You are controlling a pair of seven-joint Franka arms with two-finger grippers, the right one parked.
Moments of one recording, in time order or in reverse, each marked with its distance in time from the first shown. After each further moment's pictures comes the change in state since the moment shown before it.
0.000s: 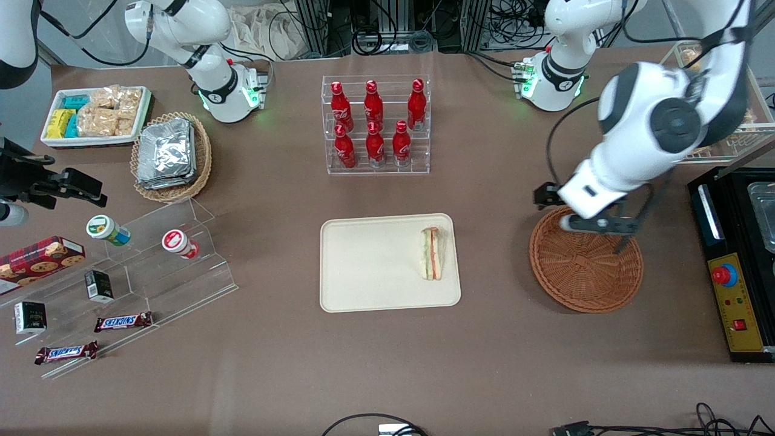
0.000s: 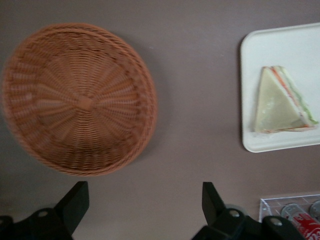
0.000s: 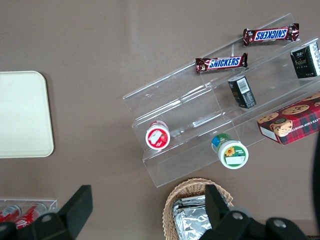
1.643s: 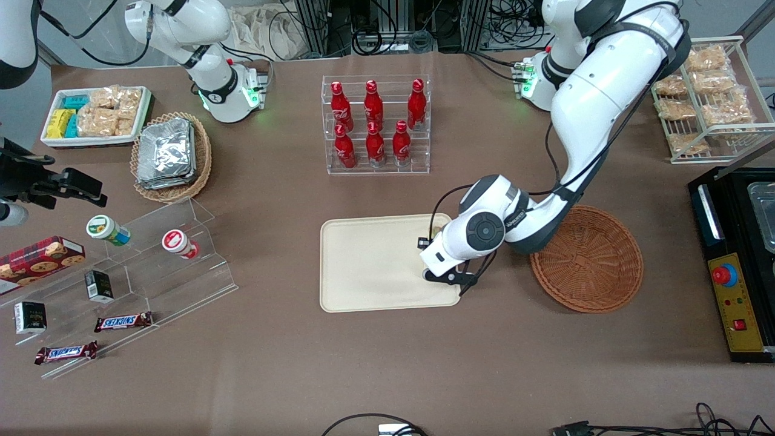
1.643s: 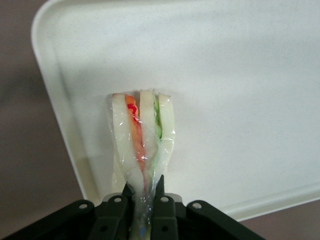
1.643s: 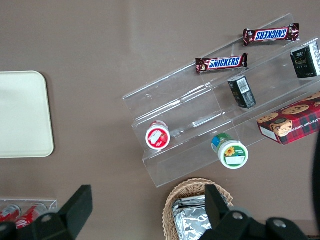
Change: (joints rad) arm -0.463 0.783 0.000 0.340 0.224 0.334 -0.426
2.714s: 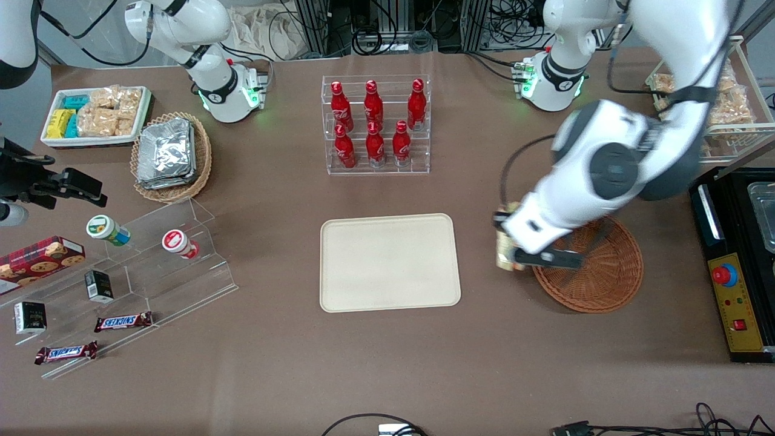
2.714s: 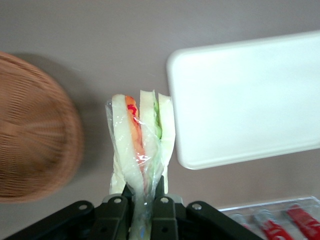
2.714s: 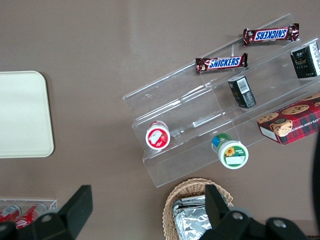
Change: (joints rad) arm 0.136 -0.410 -0.031 0.011 -0.098 -0.390 0.093
